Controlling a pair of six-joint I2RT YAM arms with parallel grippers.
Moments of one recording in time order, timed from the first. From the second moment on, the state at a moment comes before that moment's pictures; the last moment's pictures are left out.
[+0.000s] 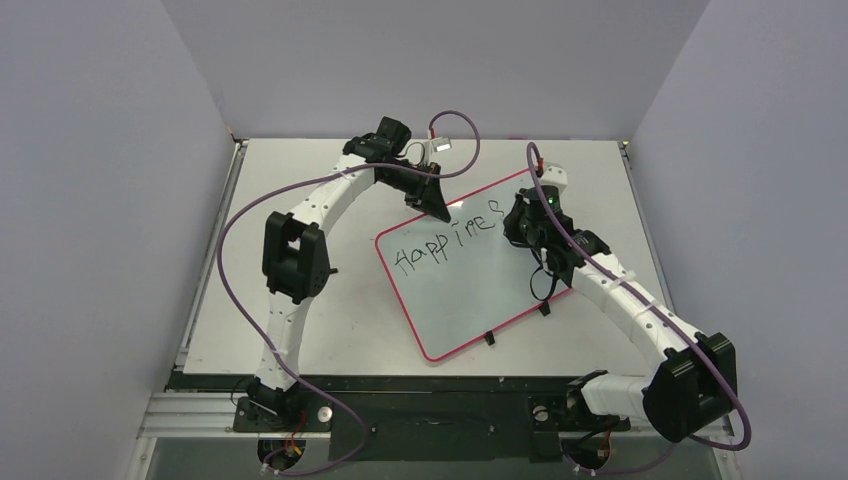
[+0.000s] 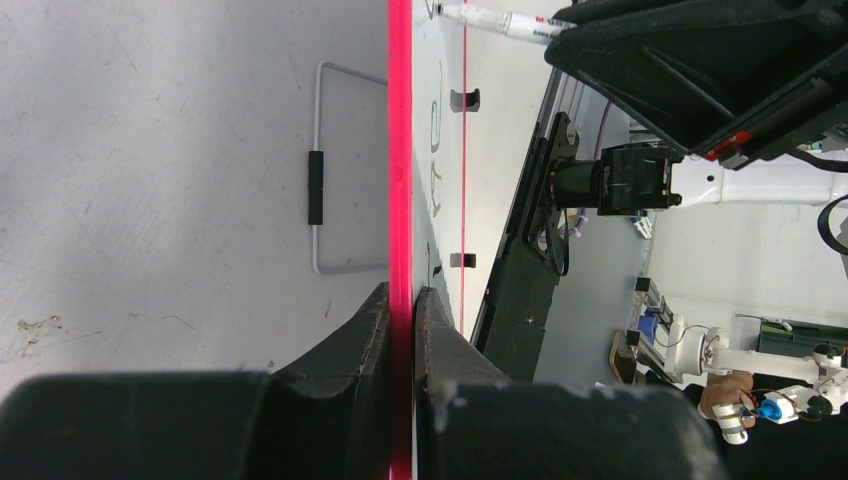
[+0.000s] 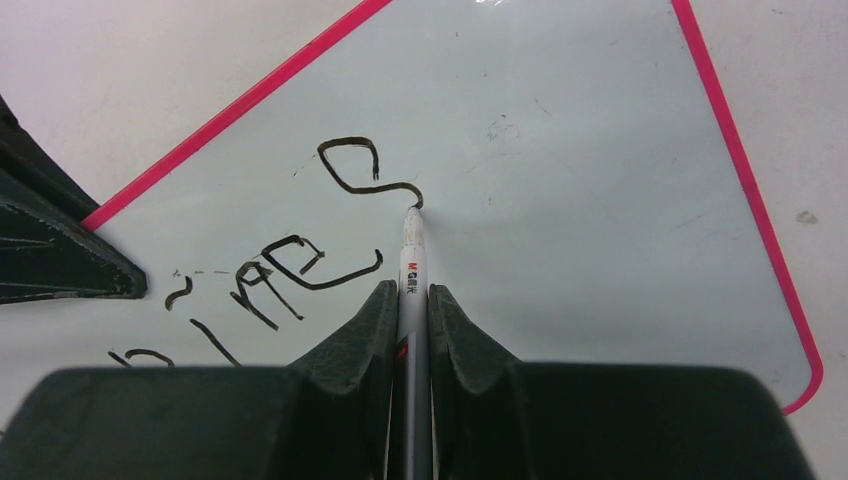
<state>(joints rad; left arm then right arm) -0.46 2.26 2.14 -0.93 0.99 -0.04 0.44 1.26 0.99 -0.33 0.24 0.49</state>
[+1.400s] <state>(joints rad) -0.48 2.21 2.12 -0.92 0.98 -0.04 0.35 1.29 1.14 -0.42 0.25 0.51</state>
